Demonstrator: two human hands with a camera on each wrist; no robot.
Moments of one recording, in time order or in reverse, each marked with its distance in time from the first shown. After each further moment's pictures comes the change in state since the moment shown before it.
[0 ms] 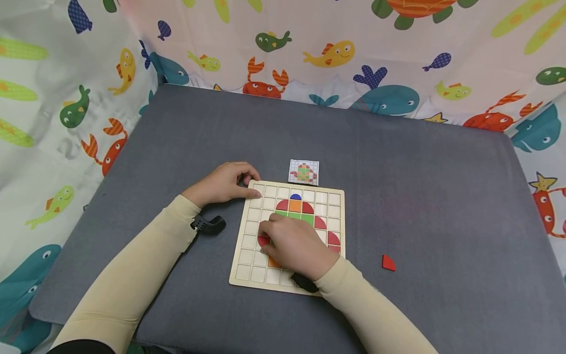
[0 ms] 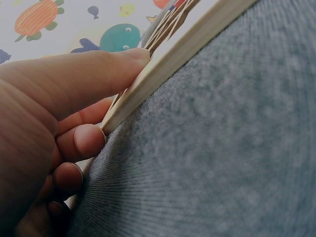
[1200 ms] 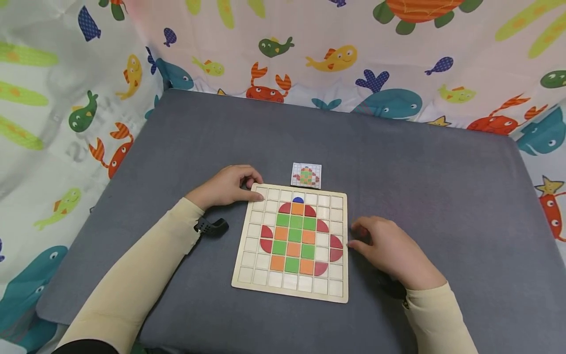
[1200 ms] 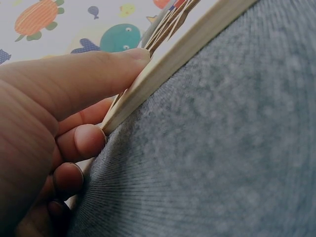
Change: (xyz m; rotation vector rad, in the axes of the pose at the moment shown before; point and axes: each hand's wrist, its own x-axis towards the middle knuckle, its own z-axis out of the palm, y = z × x) left_hand -0.001 0.001 0.000 -0.016 -0.012 -0.018; right_hand -0.099 0.100 -0.056 0.110 -0.011 0.393
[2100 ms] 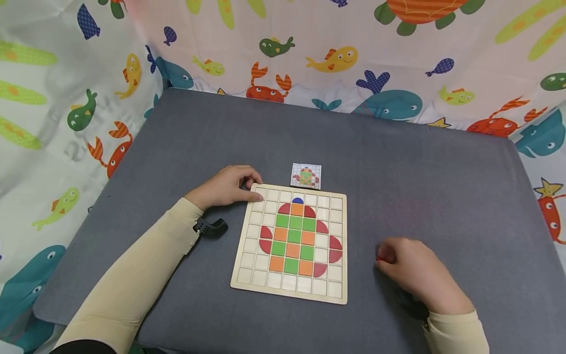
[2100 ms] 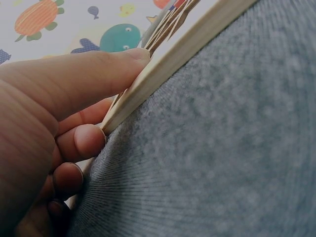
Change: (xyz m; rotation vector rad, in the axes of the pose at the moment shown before) left_hand 0.001 -0.001 0.001 0.013 0.012 0.010; right_hand -0.036 0.036 0.001 -0.090 0.010 0.075
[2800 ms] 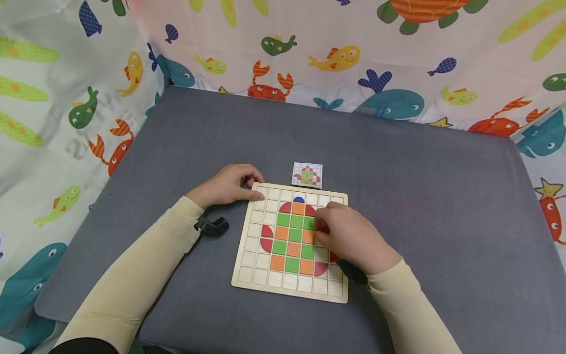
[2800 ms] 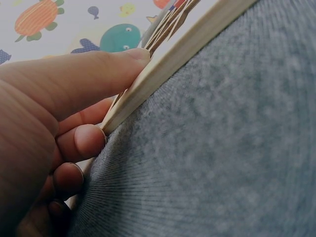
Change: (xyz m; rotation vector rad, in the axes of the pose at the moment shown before) left_hand -0.001 0.002 -0.001 -0.015 -0.008 -0.008; right_hand 0.066 -0.106 -0.006 -0.011 -0.008 -0.287
